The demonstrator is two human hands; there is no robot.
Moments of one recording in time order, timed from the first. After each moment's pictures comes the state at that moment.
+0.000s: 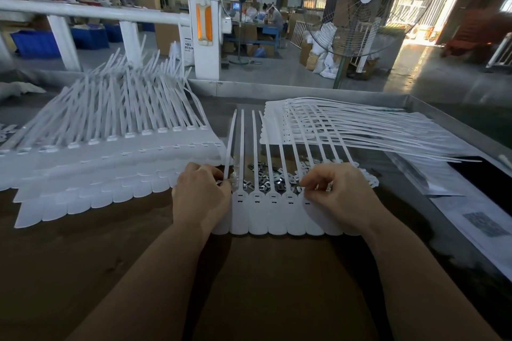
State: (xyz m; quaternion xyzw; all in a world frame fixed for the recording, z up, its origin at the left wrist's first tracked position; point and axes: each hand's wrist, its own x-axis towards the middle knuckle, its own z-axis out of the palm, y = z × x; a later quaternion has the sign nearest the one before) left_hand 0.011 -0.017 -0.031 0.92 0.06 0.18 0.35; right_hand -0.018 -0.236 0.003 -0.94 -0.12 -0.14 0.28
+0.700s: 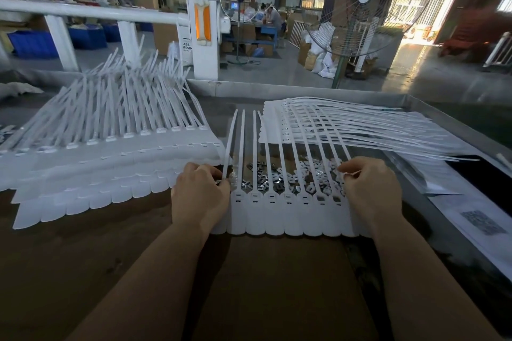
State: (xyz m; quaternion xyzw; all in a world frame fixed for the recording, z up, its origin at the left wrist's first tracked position) left_hand 0.012 -0.017 -0.031 0.92 0.05 0.18 0.35; right_hand -0.011 -0.255 -0.003 -0.92 0.14 -0.27 0.23
